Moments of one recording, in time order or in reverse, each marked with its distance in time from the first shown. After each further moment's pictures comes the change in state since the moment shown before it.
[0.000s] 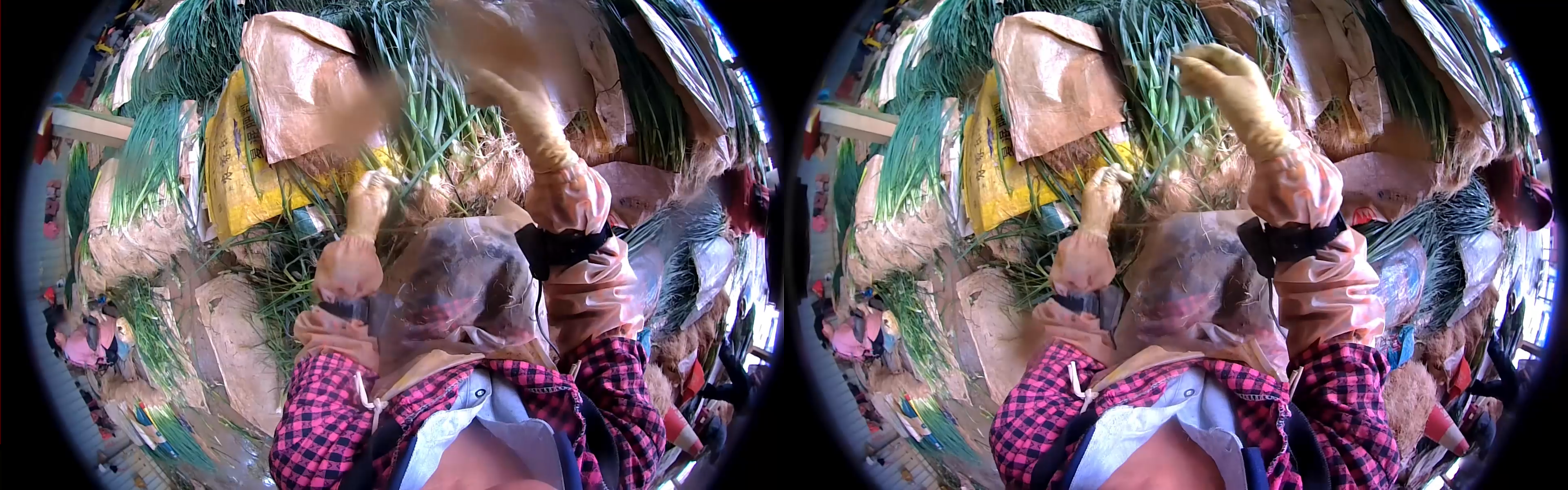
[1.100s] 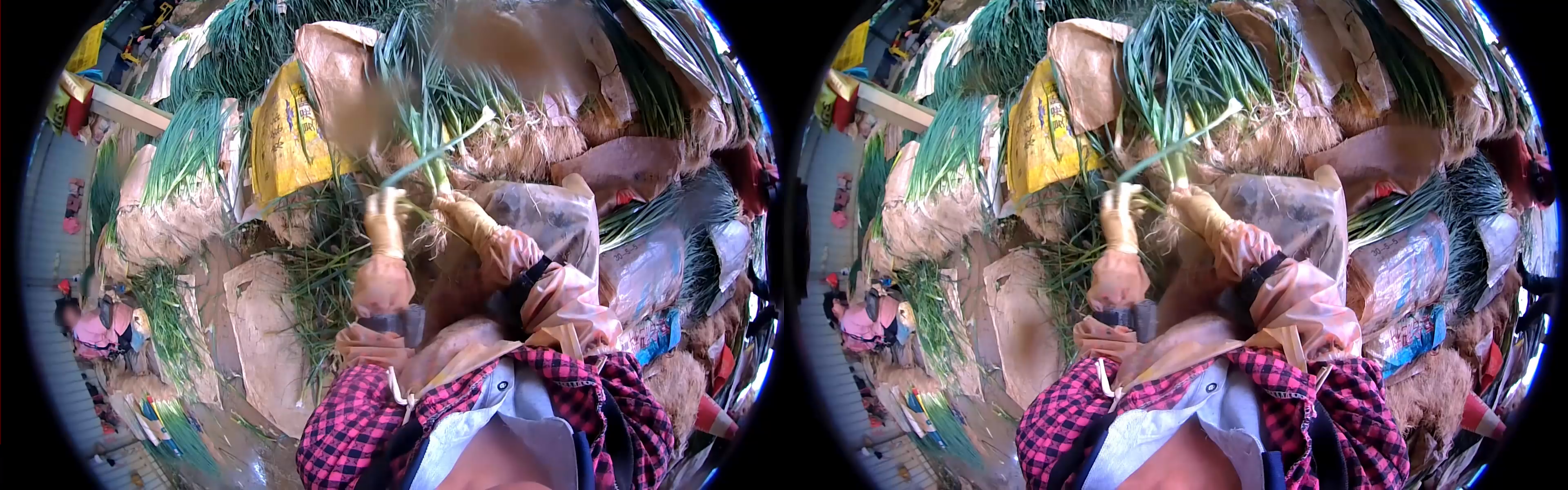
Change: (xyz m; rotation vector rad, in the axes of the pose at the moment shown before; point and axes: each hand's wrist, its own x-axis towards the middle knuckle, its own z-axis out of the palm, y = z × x) left_hand -0.170 0.032 -0.010 0.187 0.435 0.178; right_hand -0.183 0.183 0.166 0.694 -0.089 0.613
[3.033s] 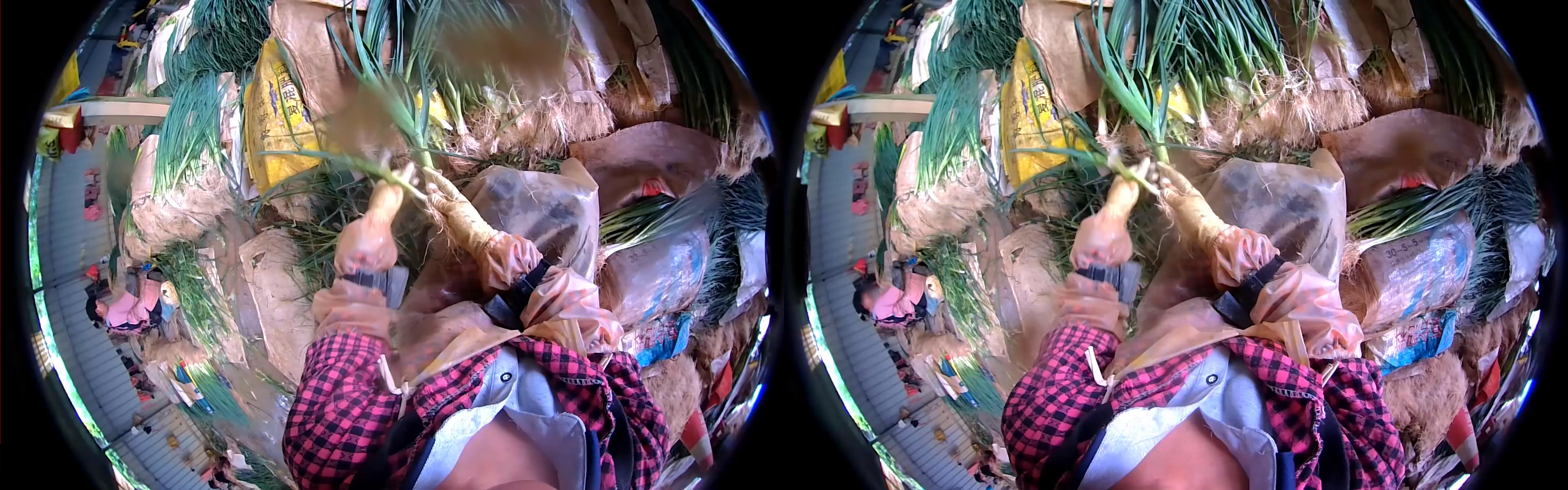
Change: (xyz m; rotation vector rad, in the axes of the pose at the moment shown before) left_hand 0.134 -0.164 -0.060 0.556 -0.721 0.152; right_hand 0.000 -0.015 -0.018 0.296 -0.171 0.063
